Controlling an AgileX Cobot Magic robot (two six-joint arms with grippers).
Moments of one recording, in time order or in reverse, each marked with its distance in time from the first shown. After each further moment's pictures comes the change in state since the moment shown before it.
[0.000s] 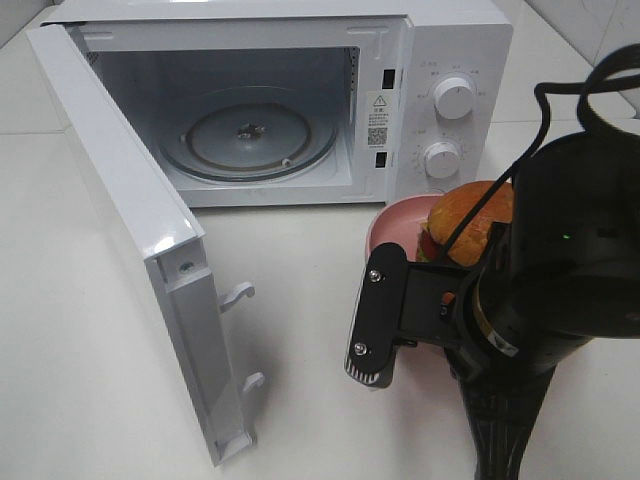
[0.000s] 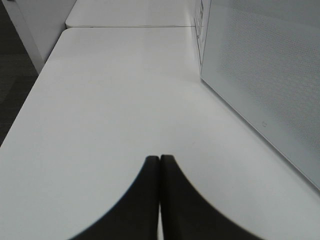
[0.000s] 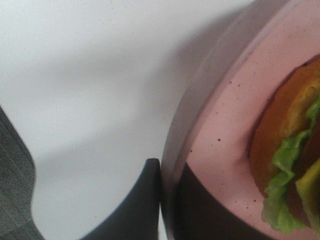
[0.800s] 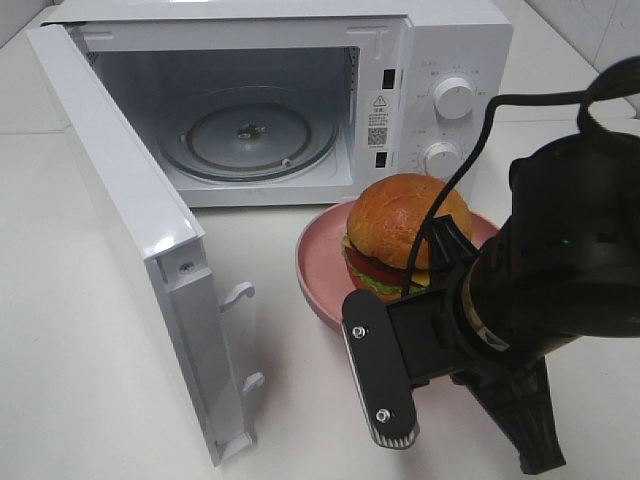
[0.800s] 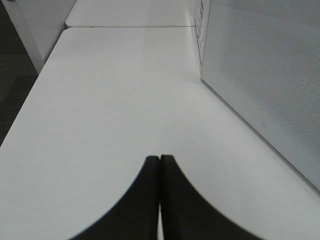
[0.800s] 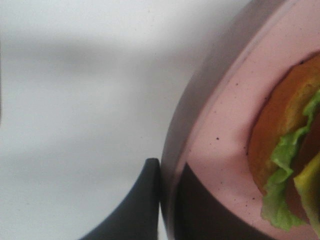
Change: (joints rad) left arm 0.000 0.000 0.000 0.000 0.000 0.000; right arm 0.000 0.000 0.001 -0.056 -0.066 -0.427
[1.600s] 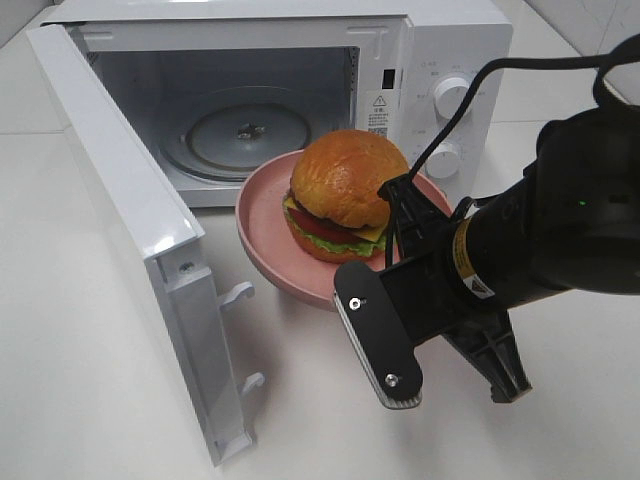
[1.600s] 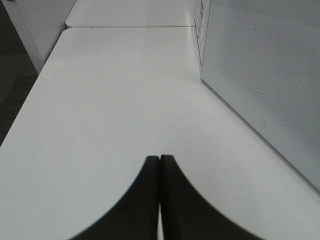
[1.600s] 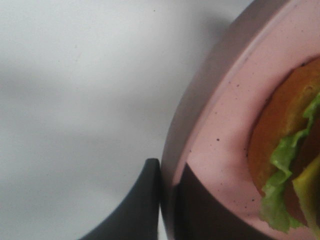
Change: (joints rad) left arm 0.000 0.000 0.000 0.000 0.000 0.000; right arm -0.123 0.000 0.002 -0.043 -0.299 -0.275
